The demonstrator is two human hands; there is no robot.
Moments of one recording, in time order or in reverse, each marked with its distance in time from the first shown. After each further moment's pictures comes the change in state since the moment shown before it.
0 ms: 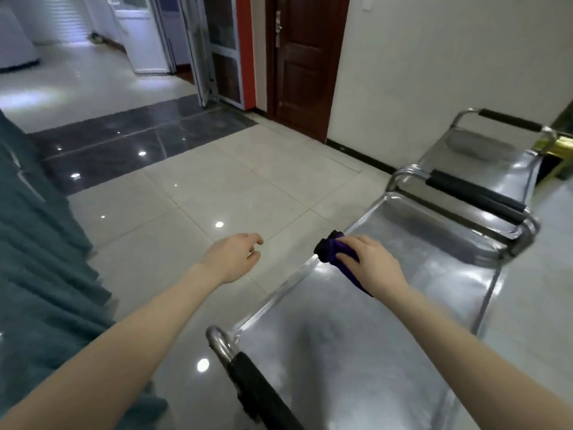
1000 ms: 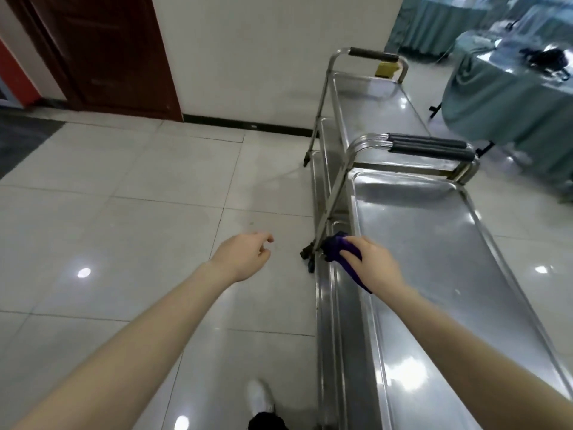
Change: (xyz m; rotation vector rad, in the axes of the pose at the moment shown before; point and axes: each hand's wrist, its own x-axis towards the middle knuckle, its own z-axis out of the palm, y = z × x) left_hand 0.379 -0.160 -0.008 -0.065 -0.382 0.645; right_hand 0.248 -0.078 0.125 0.016 0.169 0.722
